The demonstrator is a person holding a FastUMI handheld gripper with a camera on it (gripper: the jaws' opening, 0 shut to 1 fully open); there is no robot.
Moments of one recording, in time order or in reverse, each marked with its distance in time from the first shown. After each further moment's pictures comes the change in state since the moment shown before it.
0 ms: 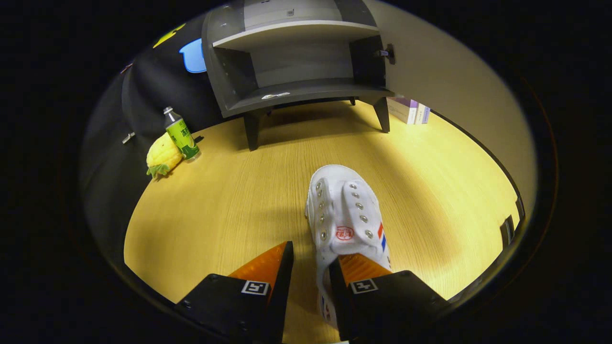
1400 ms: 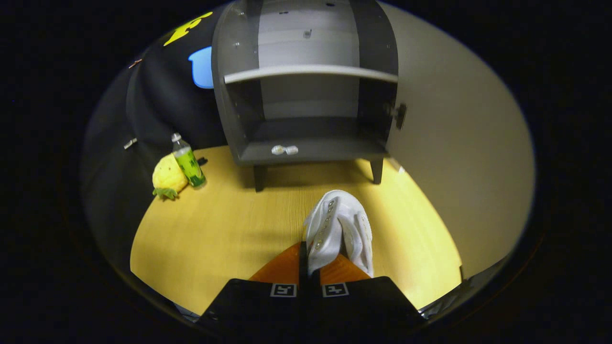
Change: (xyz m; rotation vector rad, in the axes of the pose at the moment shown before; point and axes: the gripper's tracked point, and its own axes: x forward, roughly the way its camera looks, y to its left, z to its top) arm -0.089 0.023 0.149 -0.081 -0.168 -0.046
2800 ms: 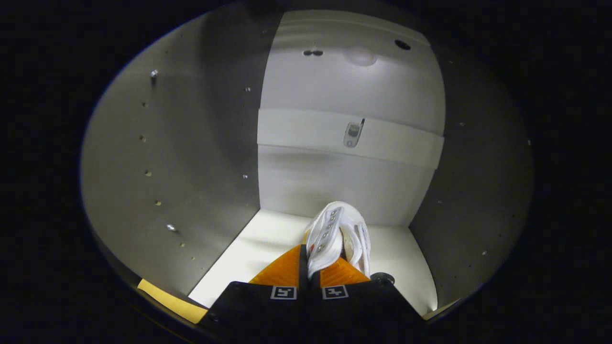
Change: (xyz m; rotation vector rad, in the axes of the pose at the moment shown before) arm 0.181 0.043 0.356 -0.199 -0.230 0.149
